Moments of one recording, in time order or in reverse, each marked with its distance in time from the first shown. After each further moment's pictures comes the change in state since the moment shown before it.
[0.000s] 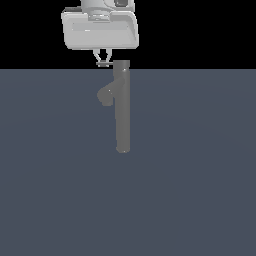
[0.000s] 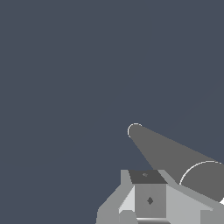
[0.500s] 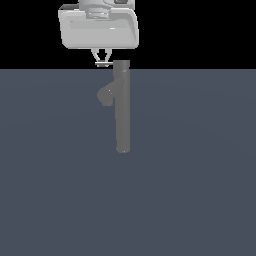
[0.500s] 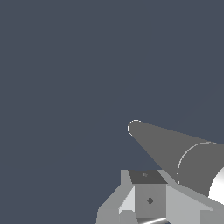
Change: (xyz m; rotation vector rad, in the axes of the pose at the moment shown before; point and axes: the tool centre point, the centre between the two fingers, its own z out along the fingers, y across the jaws) arm -0.015 0.001 0.000 0.003 0.014 0.004
